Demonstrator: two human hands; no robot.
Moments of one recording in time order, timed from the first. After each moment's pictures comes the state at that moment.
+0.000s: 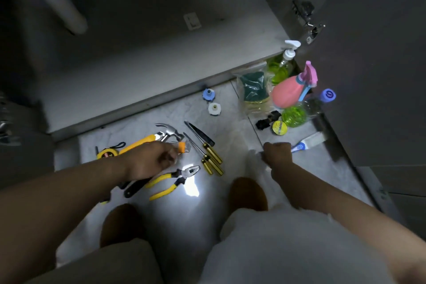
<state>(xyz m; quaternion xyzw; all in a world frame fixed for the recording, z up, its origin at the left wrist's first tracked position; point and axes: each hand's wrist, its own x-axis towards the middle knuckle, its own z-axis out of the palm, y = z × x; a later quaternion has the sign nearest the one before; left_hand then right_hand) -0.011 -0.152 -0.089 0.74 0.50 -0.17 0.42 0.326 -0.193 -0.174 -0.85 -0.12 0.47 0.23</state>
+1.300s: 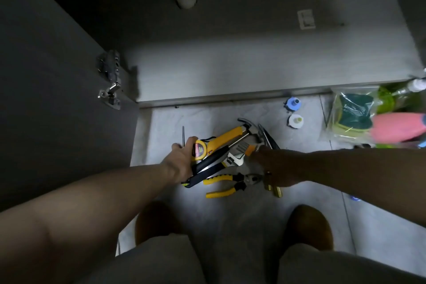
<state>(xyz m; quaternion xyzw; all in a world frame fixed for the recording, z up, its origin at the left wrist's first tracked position) -0.114 -0.192 -0.179 0.53 0.71 -0.11 0.45 0.163 -0.120 -0.141 -0.33 -0.79 0.37 -0.36</state>
